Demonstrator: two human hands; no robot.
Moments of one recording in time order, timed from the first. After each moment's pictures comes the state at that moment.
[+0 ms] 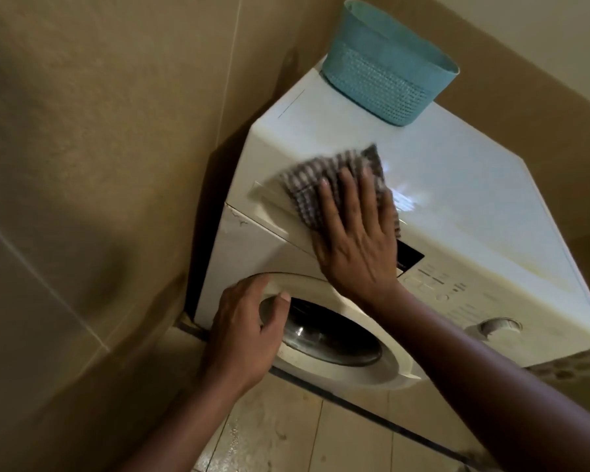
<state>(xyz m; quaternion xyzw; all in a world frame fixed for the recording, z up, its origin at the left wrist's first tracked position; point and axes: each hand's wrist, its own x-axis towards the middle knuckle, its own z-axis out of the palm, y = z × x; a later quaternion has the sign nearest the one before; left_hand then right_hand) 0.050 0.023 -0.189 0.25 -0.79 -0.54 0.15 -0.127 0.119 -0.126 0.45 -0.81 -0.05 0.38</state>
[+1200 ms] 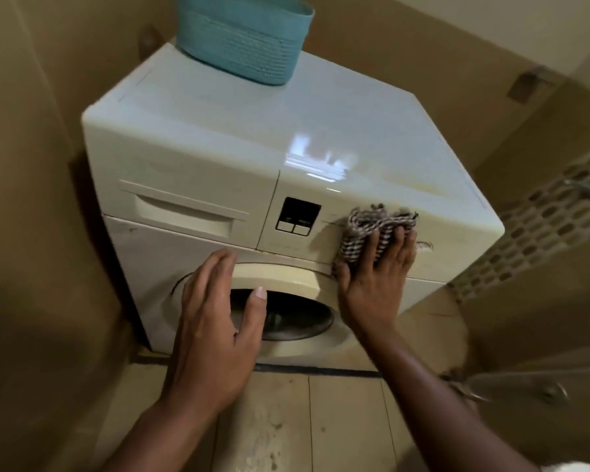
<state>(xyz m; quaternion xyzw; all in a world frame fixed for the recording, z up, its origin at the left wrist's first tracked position) 0.039 0.080 -0.155 0.11 -0.85 -0.49 0.18 -0.110 0.294 -0.199 0.14 -0.92 0.07 0.37</state>
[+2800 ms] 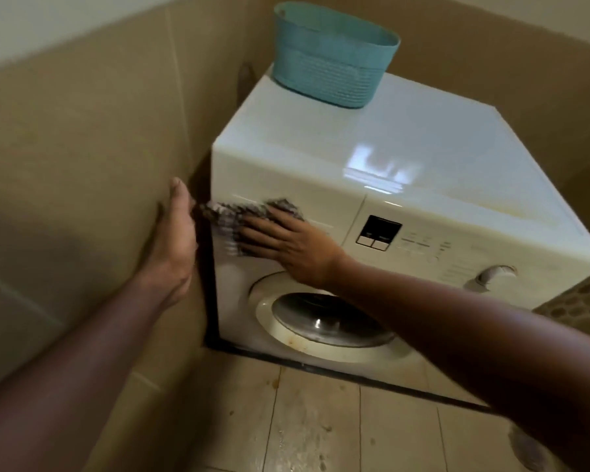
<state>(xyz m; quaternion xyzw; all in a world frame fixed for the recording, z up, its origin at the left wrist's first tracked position) -0.006 -0.081 -0.105 0.29 -0.60 -0.74 0.14 -0.125 0.094 -0.139 0.60 -0.69 -0.35 0.20</state>
